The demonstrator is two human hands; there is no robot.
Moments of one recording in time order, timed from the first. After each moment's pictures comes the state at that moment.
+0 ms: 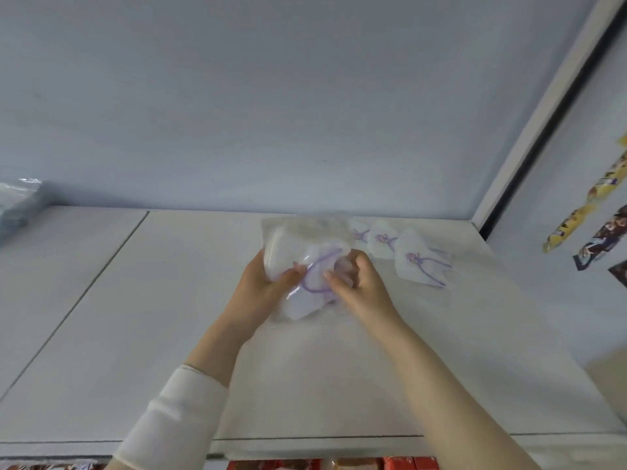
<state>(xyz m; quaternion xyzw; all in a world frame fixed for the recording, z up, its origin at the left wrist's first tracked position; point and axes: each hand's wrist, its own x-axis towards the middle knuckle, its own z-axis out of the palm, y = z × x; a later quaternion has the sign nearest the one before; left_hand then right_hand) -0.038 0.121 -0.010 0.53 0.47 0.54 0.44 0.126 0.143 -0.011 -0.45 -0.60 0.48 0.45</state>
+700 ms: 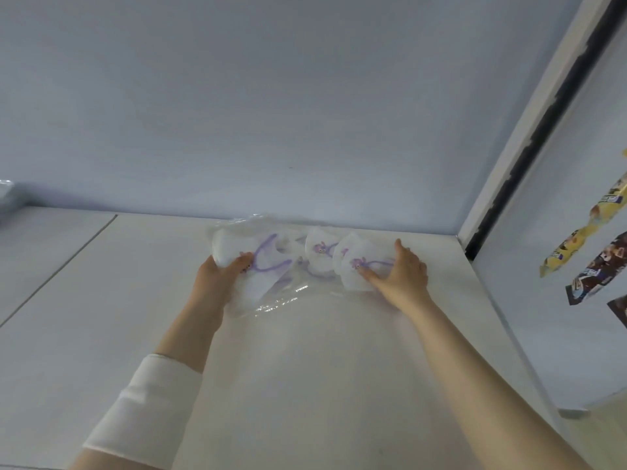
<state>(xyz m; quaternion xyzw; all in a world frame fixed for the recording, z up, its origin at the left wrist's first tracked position) -0.004 0.180 -0.019 0.29 0.63 0.58 0.43 0.254 0.264 -0.038 -0.69 -0.66 0.20 0.21</state>
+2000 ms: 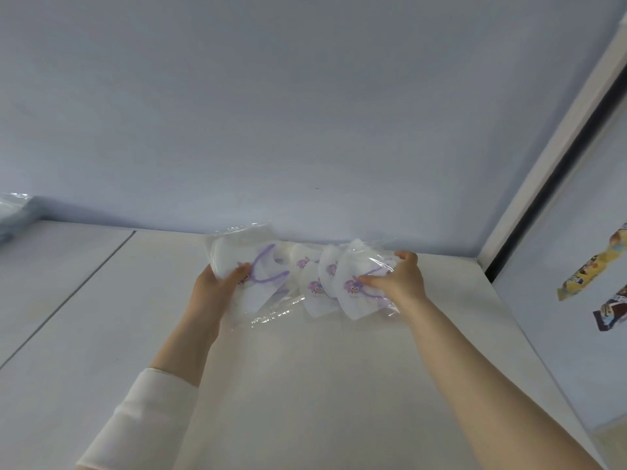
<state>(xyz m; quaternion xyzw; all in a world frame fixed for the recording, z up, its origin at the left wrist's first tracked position) -0.056 0.185 -0.020 0.31 0.61 0.60 0.41 0.200 0.273 -0.011 -0.68 -0.53 0.36 0.35</state>
